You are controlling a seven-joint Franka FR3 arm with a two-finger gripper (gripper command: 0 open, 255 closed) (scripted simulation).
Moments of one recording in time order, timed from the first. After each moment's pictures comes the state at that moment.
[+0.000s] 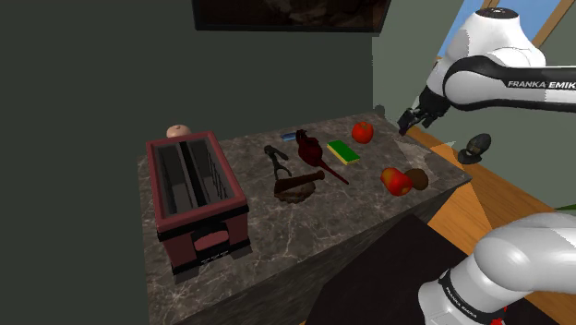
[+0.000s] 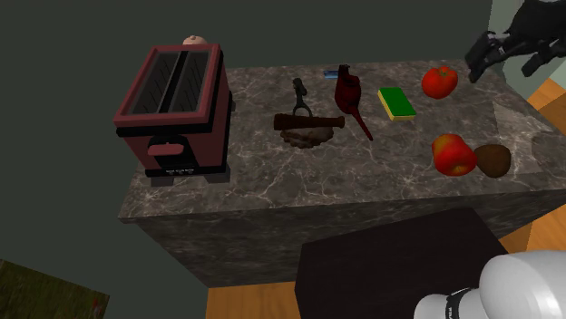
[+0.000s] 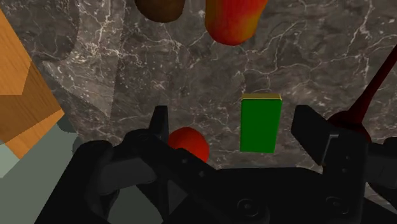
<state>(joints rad) -0.30 -0.72 -0.01 -2.59 -0.22 2.12 0.04</state>
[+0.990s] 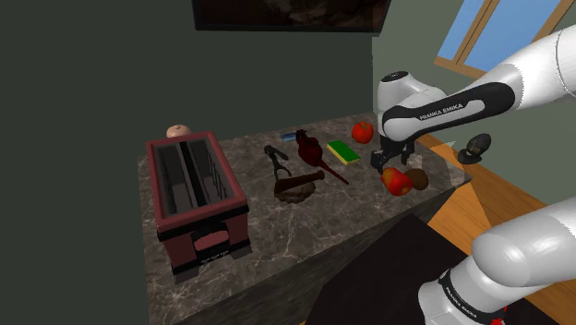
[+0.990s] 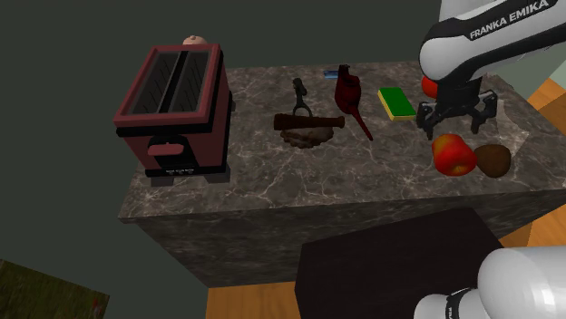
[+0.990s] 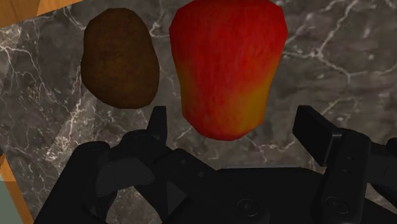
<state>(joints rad) -0.37 -0.24 0.14 -2.54 -0.34 2.11 0.35</state>
